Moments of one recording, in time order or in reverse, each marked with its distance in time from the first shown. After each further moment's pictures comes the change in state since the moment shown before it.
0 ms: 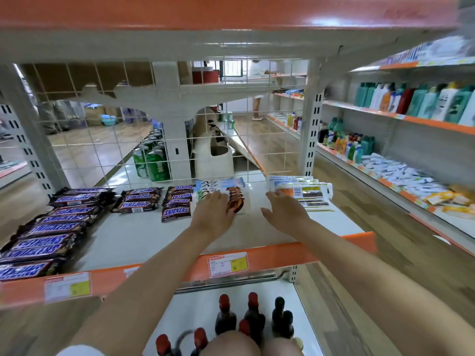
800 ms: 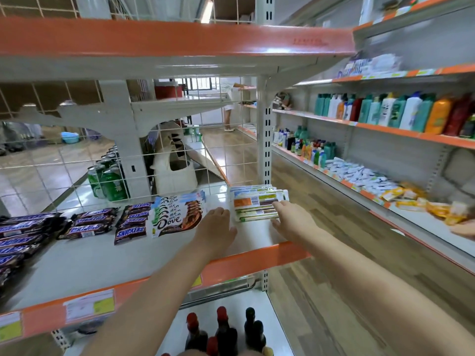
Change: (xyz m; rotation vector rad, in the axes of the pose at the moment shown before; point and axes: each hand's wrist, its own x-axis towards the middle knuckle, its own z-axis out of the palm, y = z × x) left_hand 0.013 0.089 0.028 -0.057 -0.103 0.137; right_hand -0.031 0.105 -0.023 -0.133 0.028 0.097
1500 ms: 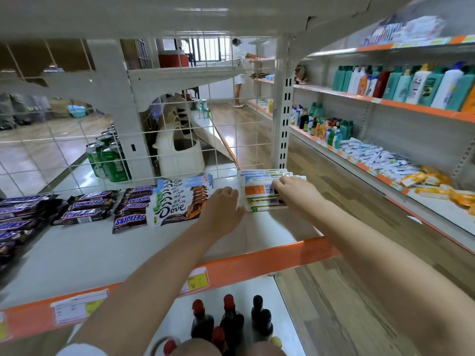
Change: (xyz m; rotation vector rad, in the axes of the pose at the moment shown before) left_hand 0.037 -0.021 0.012 0.022 0.074 0.053; right_hand 0.069 0.002 0.014 -0.354 -0.009 -0.239
